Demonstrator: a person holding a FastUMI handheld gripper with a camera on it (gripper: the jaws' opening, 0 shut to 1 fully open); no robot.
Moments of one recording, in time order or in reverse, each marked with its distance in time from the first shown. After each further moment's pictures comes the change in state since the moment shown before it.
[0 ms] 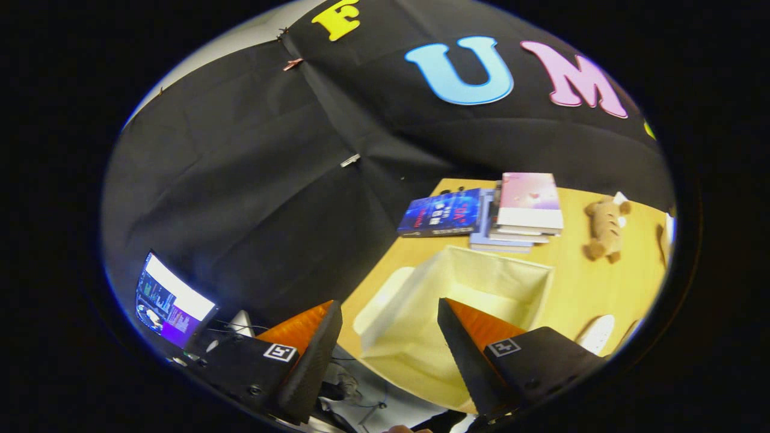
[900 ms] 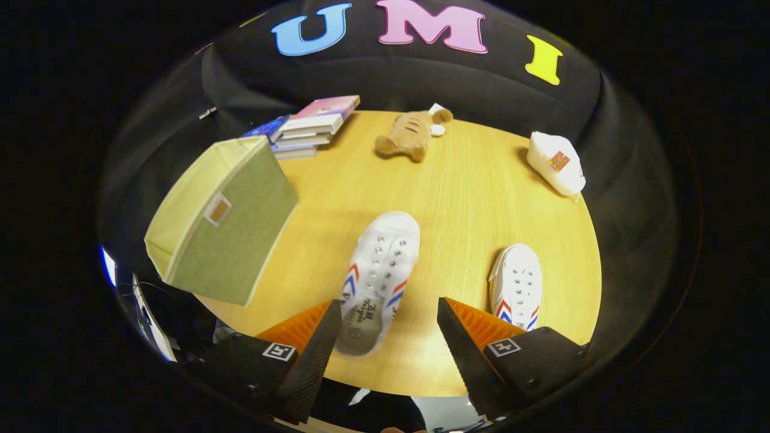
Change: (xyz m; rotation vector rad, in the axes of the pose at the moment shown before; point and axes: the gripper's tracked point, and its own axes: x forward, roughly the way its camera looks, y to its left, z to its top) arm -0.131 -0.326 -0.200 0.027 0.282 -0.525
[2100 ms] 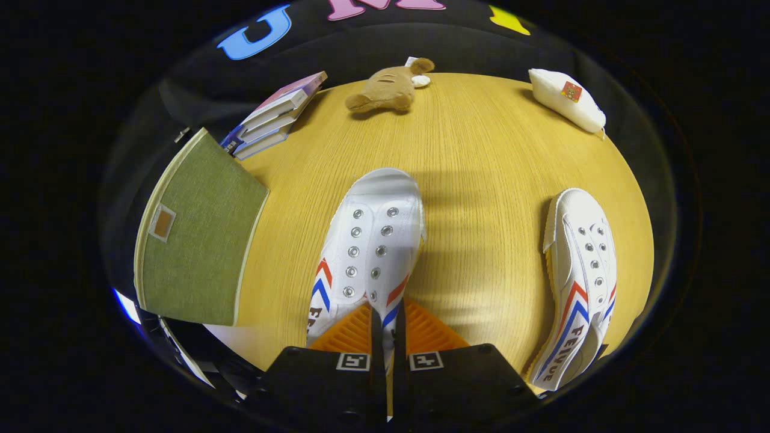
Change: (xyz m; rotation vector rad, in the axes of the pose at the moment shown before) arm 0.080 0.004 -0.014 0.248 0.055 0.101
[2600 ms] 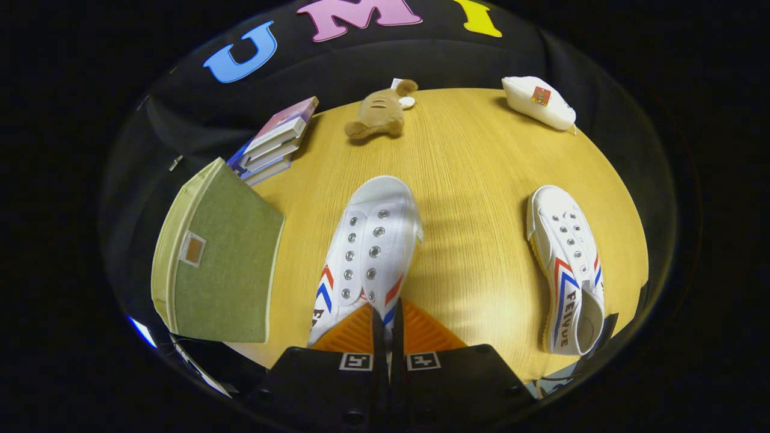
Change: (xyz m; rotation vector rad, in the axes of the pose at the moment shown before) arm -0.052 0.035 0.017 0.083 -0.109 -0.039
